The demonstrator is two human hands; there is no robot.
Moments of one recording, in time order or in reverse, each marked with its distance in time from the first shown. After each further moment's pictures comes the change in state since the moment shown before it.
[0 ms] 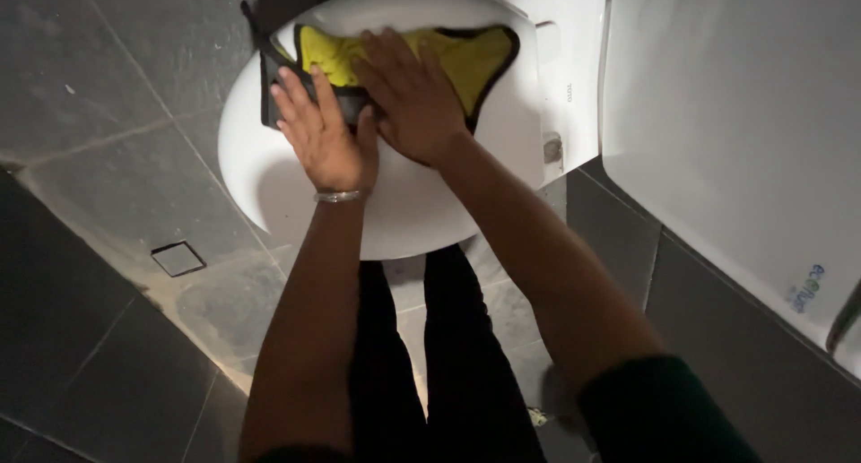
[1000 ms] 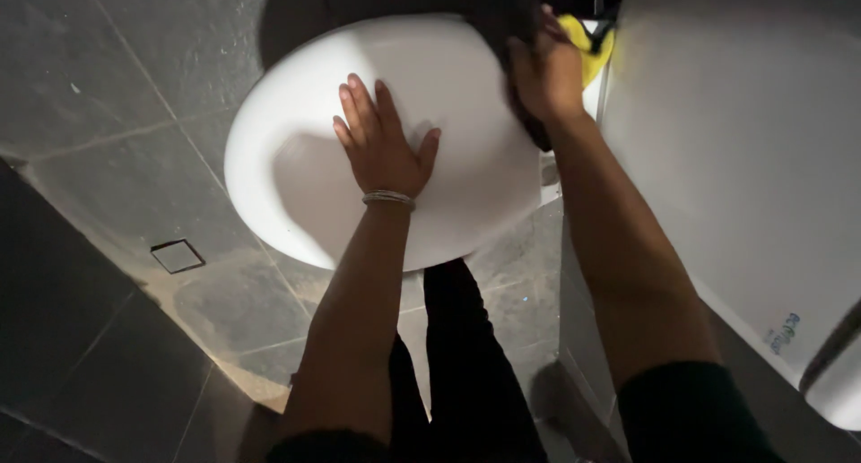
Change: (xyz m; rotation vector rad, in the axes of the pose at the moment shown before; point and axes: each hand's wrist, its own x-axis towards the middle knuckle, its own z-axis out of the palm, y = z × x) left_hand -0.001 0.044 0.041 0.147 0.003 0.135; right_hand -0.032 0.182 -0.012 0.256 0.306 0.254
